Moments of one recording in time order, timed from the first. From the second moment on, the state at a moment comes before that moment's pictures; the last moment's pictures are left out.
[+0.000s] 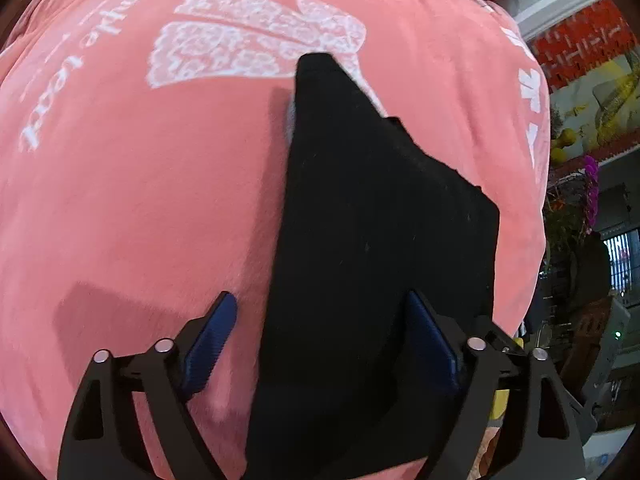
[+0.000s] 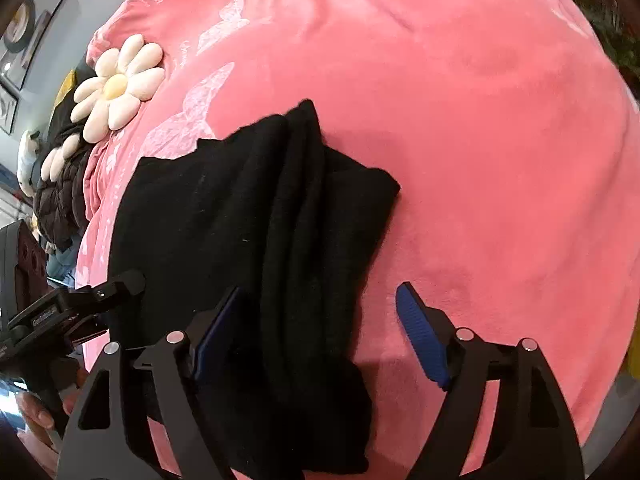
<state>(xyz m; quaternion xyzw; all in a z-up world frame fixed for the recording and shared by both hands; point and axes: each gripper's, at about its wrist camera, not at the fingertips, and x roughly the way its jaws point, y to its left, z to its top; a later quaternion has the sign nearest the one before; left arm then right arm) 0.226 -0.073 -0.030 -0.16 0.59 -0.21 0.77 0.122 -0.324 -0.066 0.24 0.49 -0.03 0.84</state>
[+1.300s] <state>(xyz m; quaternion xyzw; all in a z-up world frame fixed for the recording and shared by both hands) 0.124 -0.015 -0.021 -0.14 0.59 -0.18 0.77 0.054 -0.262 -0.064 0.28 0.53 0.03 0.80</state>
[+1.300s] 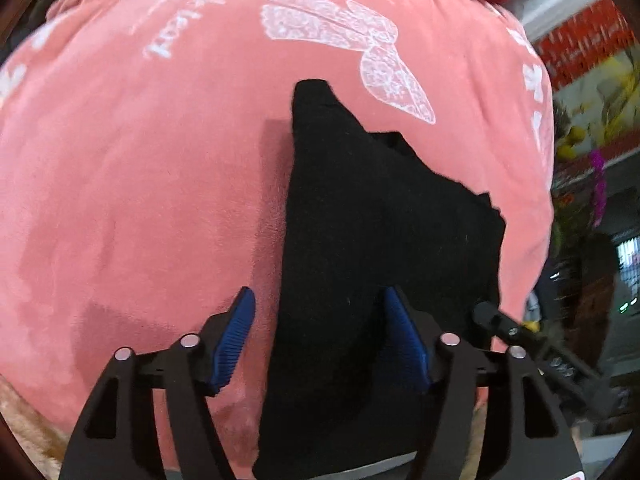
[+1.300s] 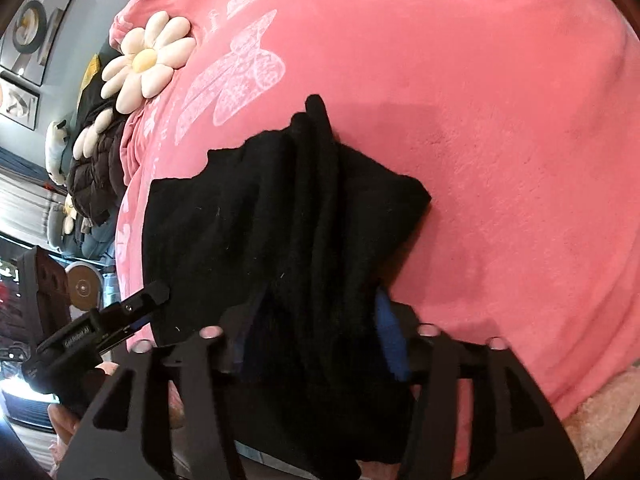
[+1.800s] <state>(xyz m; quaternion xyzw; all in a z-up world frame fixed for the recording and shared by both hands) 0.117 -0.031 -0.010 -0.14 0.60 -0.22 0.75 0.040 -0.247 -0.049 0.28 0.51 0.02 0.81</state>
